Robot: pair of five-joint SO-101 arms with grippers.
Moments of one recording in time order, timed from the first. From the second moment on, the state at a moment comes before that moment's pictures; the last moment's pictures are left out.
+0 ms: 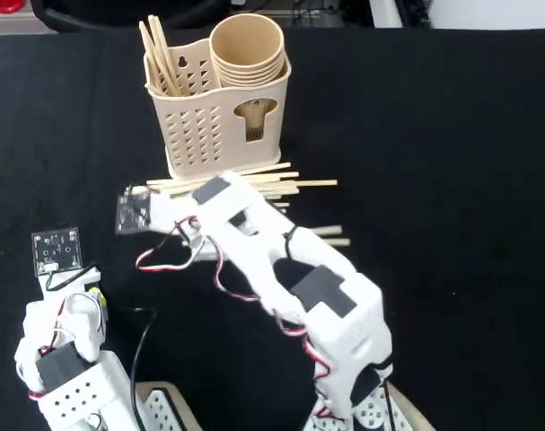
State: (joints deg) left arm -37.5 -103.8 95.3 68.4 -22.8; right arm -40.8 24.7 8.7 57.0 51.6
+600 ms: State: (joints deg) left arm -37.5 -103.8 95.4 68.4 -22.8; right arm -41.2 24.6 8.9 56.6 51.6
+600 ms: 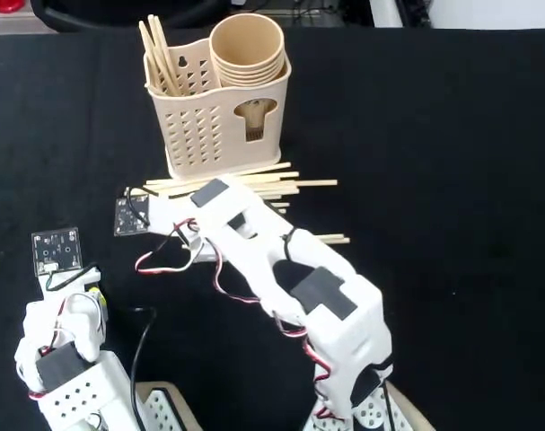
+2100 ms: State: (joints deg) left arm -37.5 -103.8 95.4 68.4 -22.8; right arm -47.5 -31.1 12.5 6.8 15.6
